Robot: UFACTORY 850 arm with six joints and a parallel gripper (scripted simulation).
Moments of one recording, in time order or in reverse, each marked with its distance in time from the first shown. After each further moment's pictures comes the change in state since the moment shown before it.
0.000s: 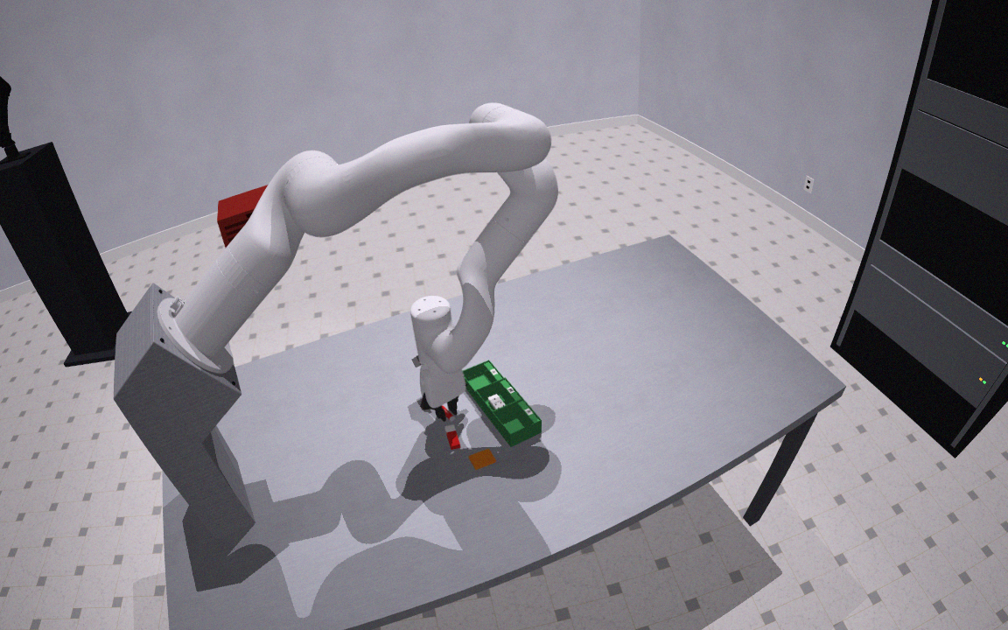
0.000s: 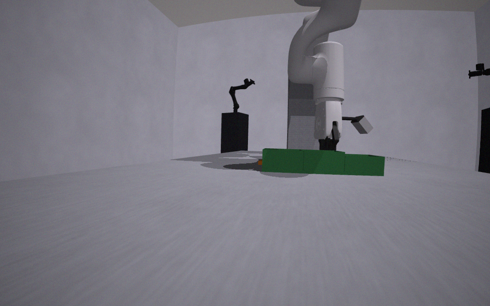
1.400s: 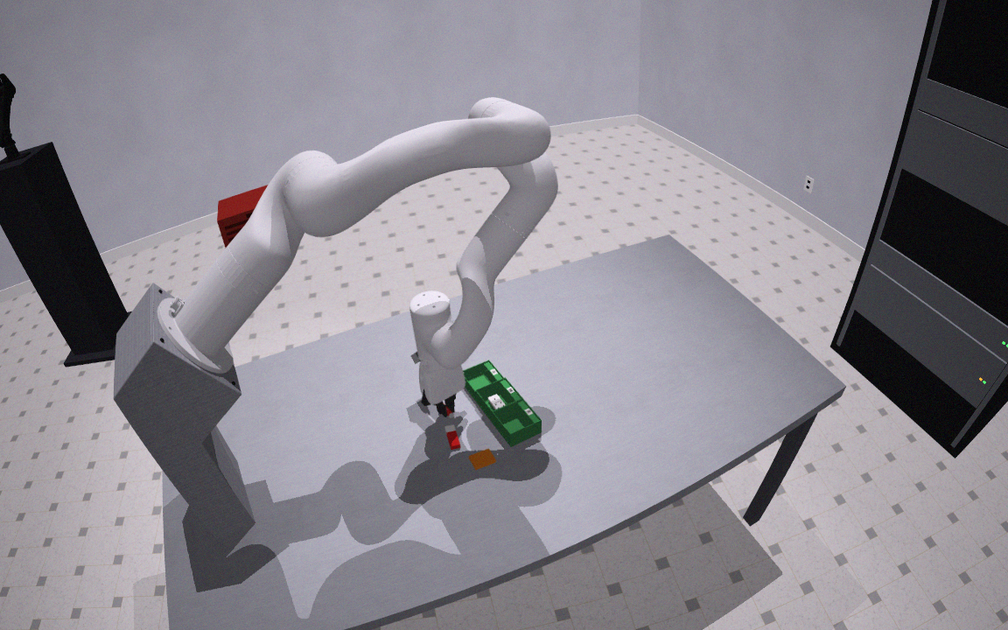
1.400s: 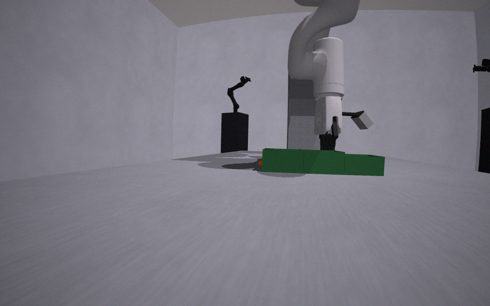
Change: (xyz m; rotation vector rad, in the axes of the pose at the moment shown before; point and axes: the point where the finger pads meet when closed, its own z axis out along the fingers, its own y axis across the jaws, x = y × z) arm 0.000 0.000 -0.012 0.000 0.000 0.000
